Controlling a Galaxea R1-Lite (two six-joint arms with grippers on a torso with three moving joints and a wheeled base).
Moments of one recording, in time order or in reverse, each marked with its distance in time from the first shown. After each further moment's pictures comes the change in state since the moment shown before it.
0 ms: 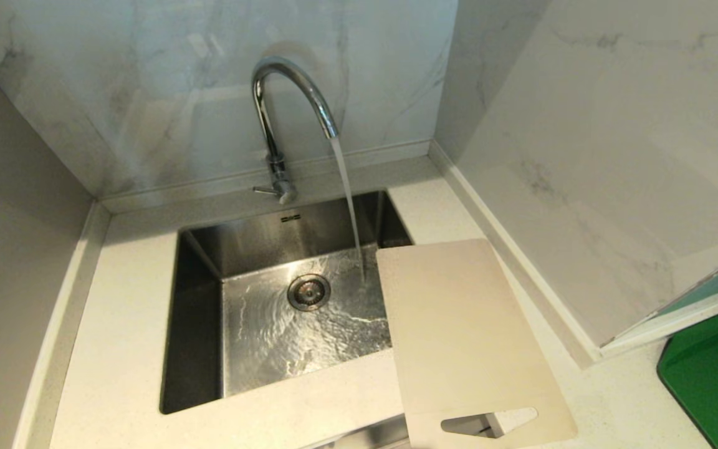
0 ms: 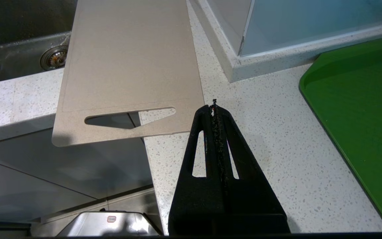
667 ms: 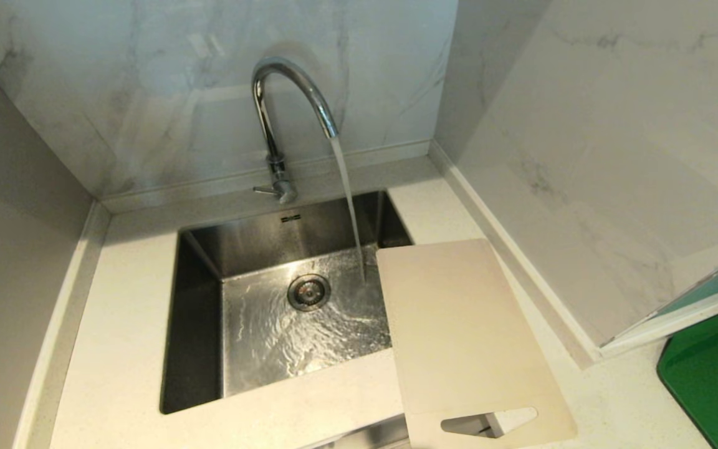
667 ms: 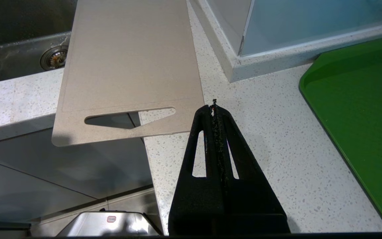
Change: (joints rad) left arm -0.059 -0.247 0.243 -0.056 0.128 0.096; right arm 0.000 0.000 0.000 0.000 0.000 -0.001
